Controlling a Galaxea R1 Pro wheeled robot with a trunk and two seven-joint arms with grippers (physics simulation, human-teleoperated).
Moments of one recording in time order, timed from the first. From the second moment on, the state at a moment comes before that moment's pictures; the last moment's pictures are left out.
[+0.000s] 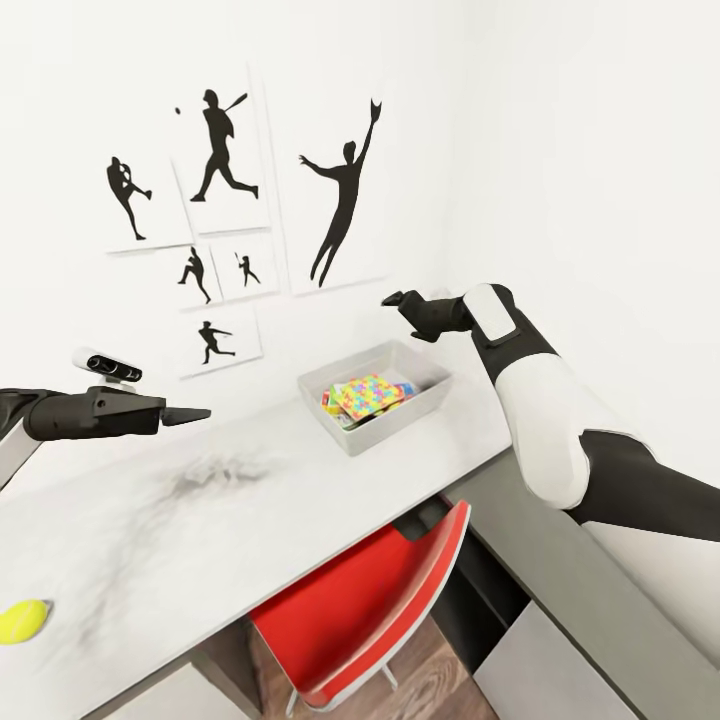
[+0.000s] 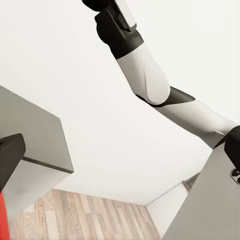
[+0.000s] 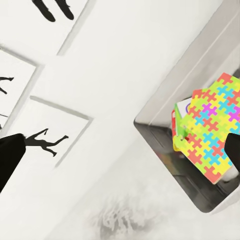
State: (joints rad) left arm -0.92 0.70 -0.34 -1.16 0.83 1.04 -1.57; right arm -1.50 0.14 -0.19 -0.46 -0.69 0.76 -0.16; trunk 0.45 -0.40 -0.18
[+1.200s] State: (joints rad) left arm -0.92 0.70 -0.34 -1.16 0.84 1.04 -1.57; right arm -1.50 0.14 -0.19 -0.46 -0.69 0.76 -0.16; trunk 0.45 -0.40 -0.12
